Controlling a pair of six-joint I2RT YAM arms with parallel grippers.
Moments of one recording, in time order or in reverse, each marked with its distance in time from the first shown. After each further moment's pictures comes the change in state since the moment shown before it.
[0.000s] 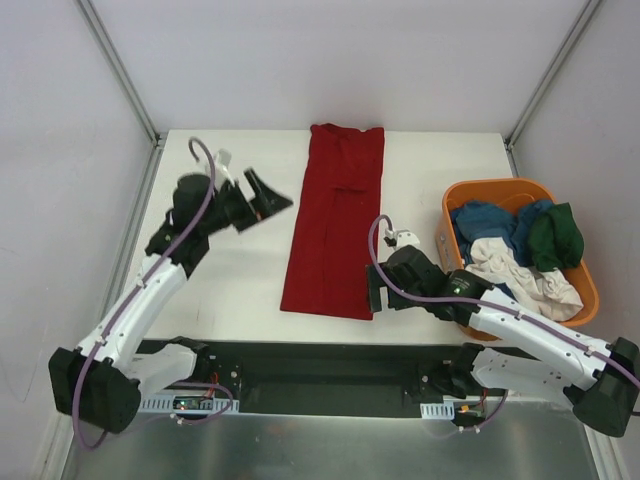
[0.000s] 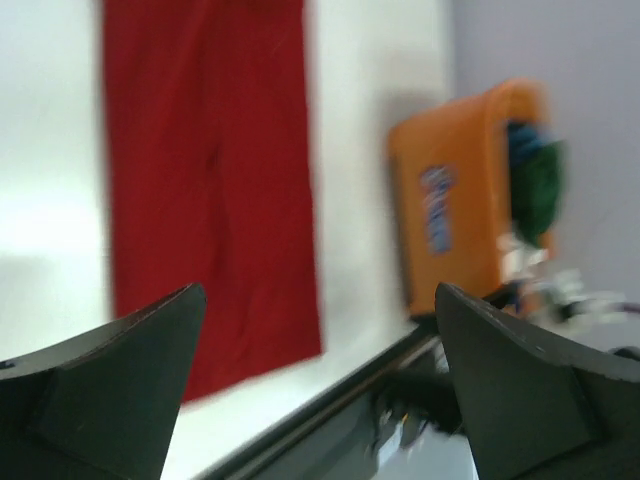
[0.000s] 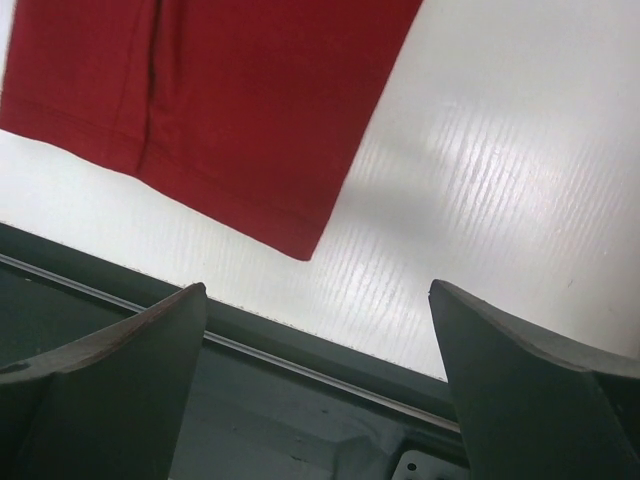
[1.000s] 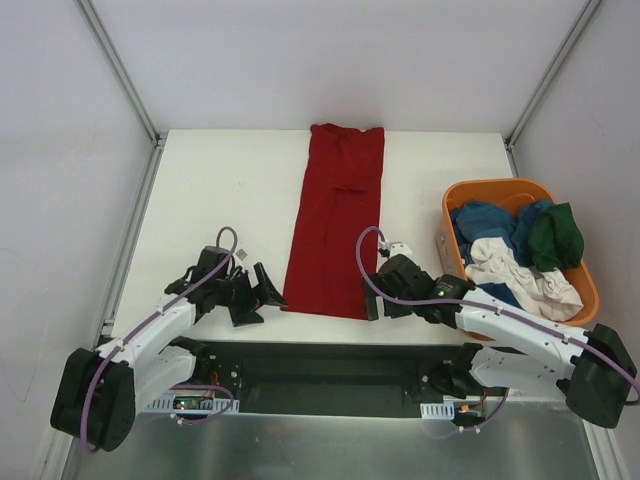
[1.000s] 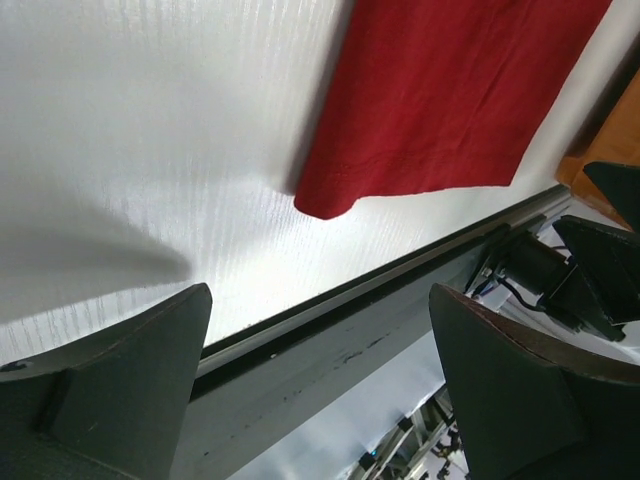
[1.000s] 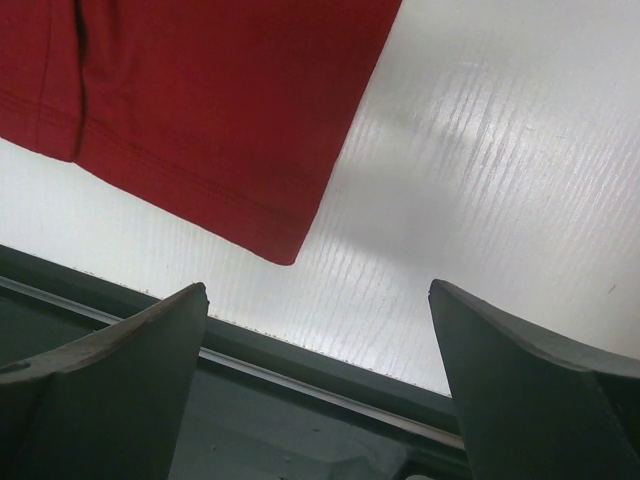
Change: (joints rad) left arm -0.020 -0.156 -0.631 -0.219 0.137 -0.035; right arm 0.000 0.059 -0.128 0.105 -0.032 0.023
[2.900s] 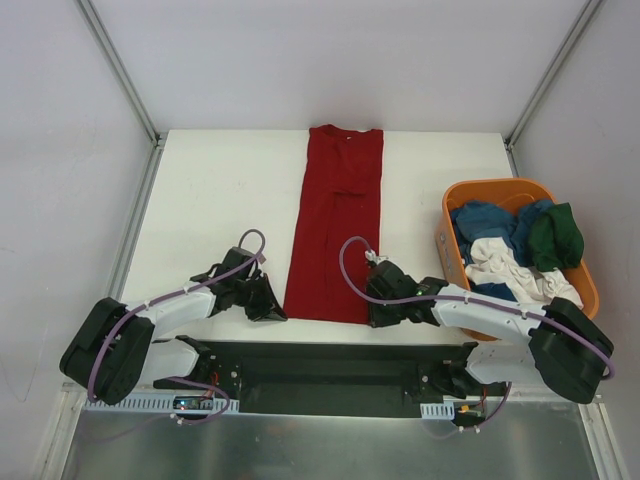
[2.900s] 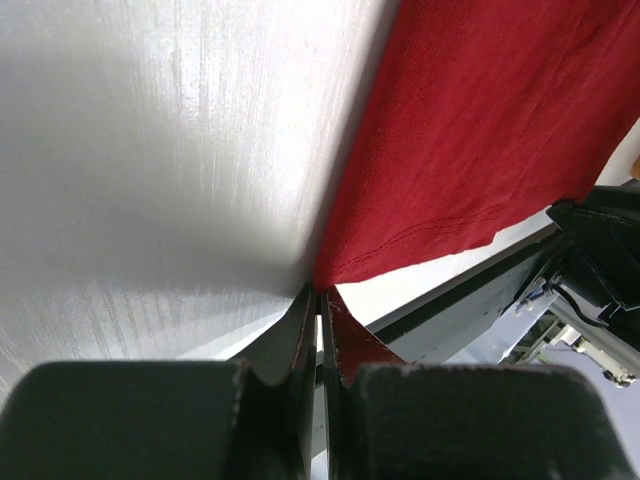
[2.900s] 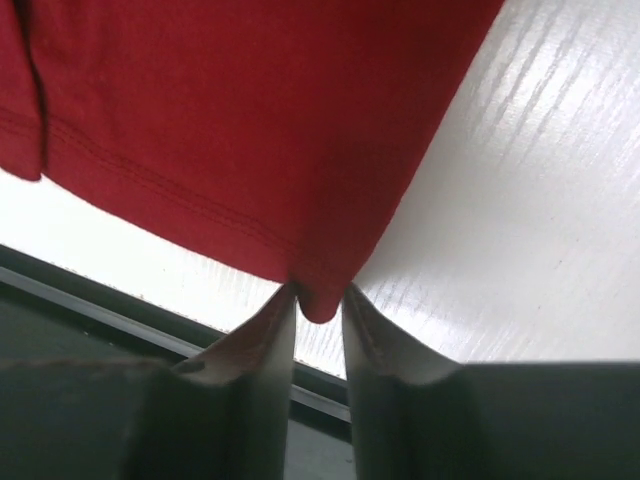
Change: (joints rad) left arm -0.171 0.274 0.007 0.212 -0.080 -0.026; right arm 0.000 0.203 -0.080 0.188 -0.155 0.048
